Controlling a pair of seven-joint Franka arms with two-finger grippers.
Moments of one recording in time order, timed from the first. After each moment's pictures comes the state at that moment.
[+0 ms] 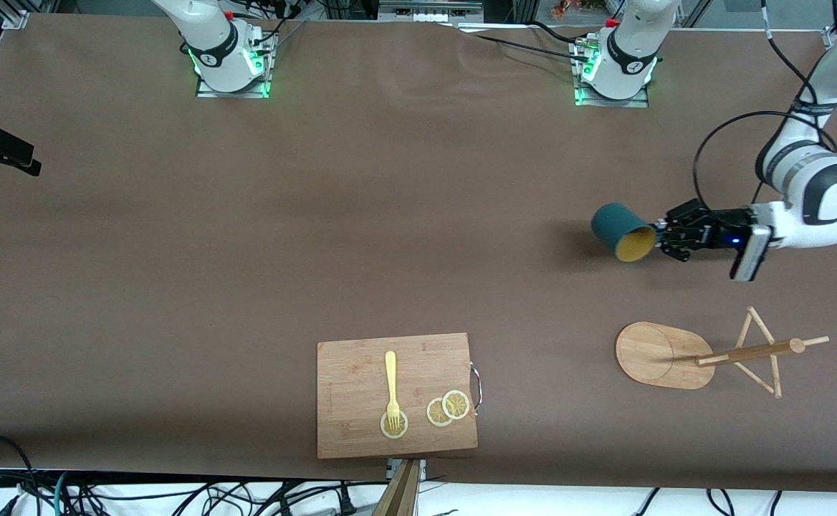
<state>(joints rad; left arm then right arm) 0.83 0.54 -0.47 -2.00 -1.09 1.60 1.38 -0.02 0.07 -0.07 -1.49 -0.05 1.49 -0.09</state>
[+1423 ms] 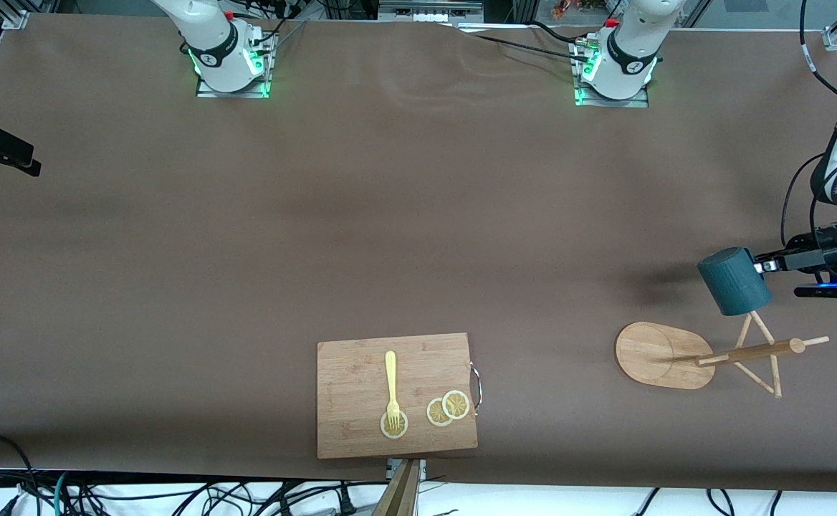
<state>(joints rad) 0.96 0.78 -0.44 -1.68 -1.18 1.49 0.49 -0.02 0.07 -0.07 -1.49 -0.05 1.49 -0.10</state>
